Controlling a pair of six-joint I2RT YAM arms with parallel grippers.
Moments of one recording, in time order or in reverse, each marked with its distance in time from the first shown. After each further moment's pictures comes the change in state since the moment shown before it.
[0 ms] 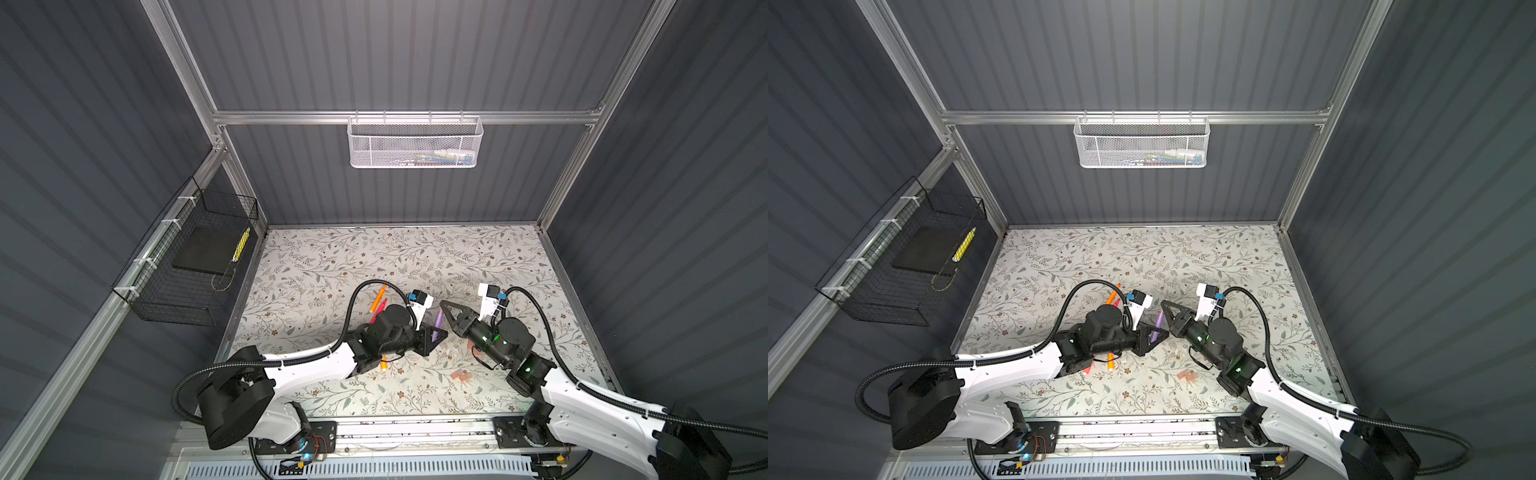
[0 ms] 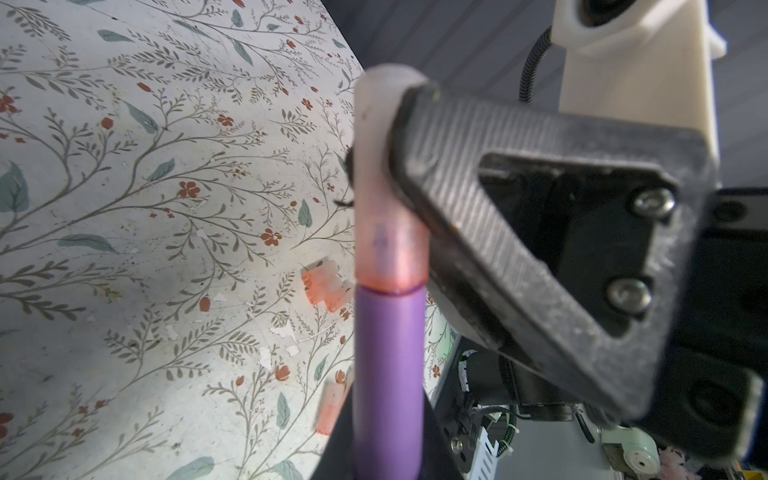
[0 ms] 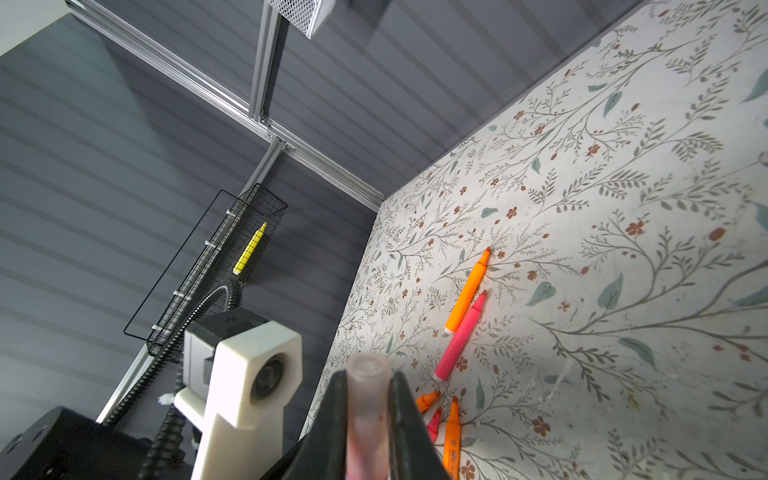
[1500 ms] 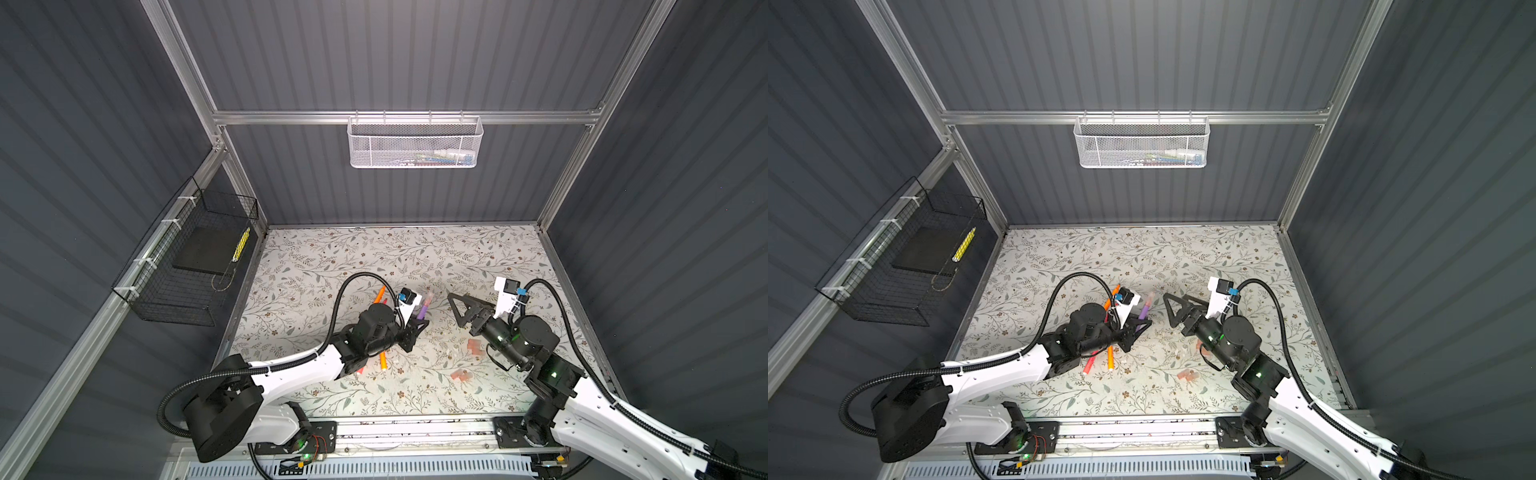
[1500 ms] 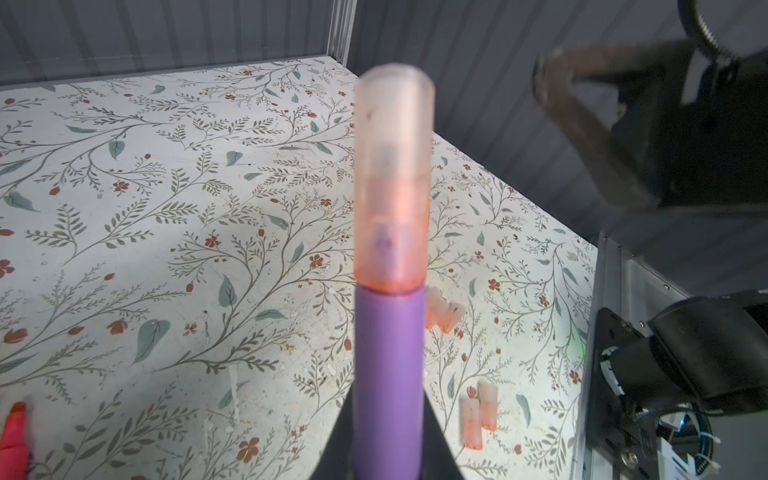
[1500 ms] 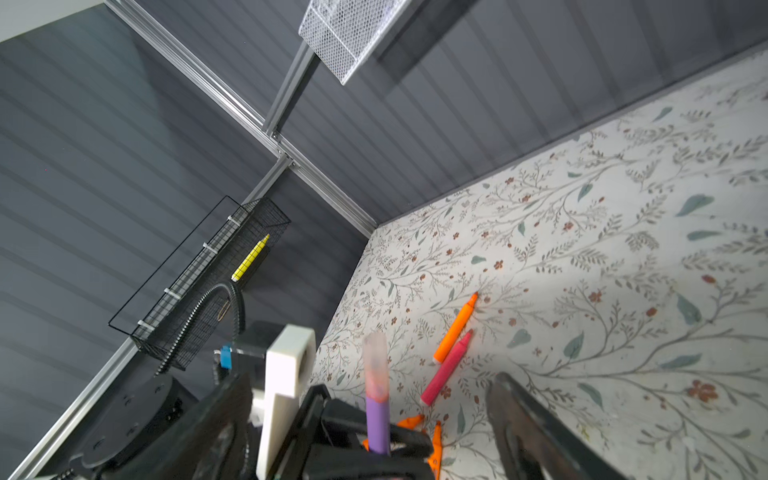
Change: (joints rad) left arm 0.081 -0.090 -0.108 0.043 -0.108 0.435; right arm 0.006 -0.210 0.173 -0.357 0.090 -0.185
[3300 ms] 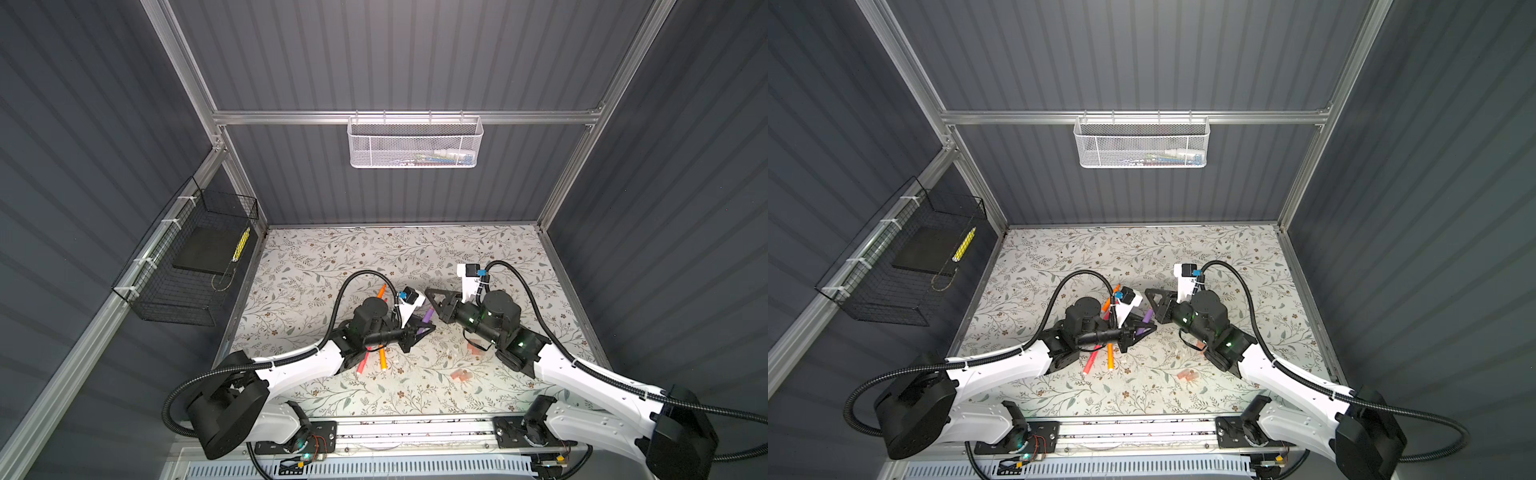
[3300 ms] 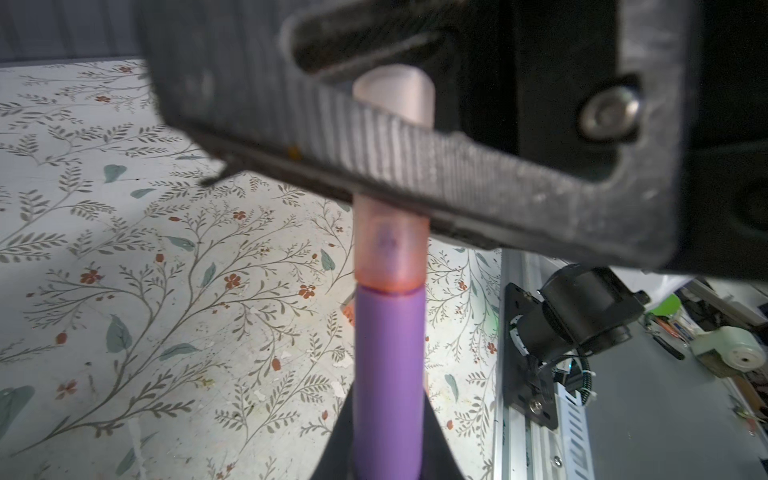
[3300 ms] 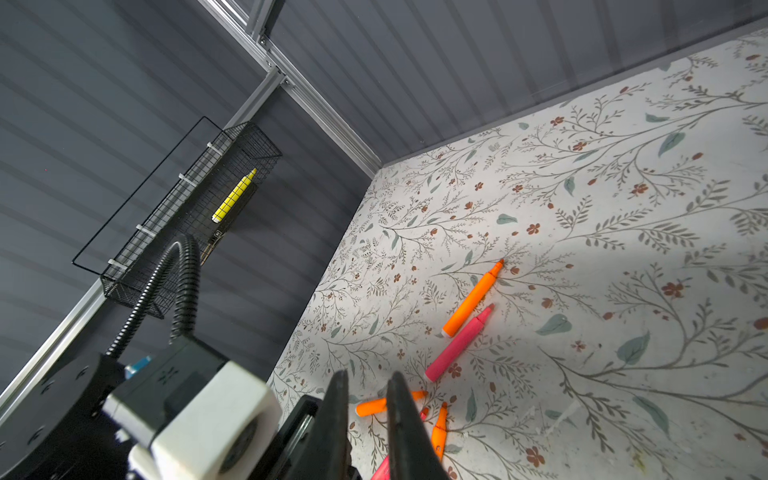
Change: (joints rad) left arm 0.077 0.037 0.010 0.090 0.325 -0.025; right arm -0.007 0.355 0.122 0.103 -0.209 -0.040
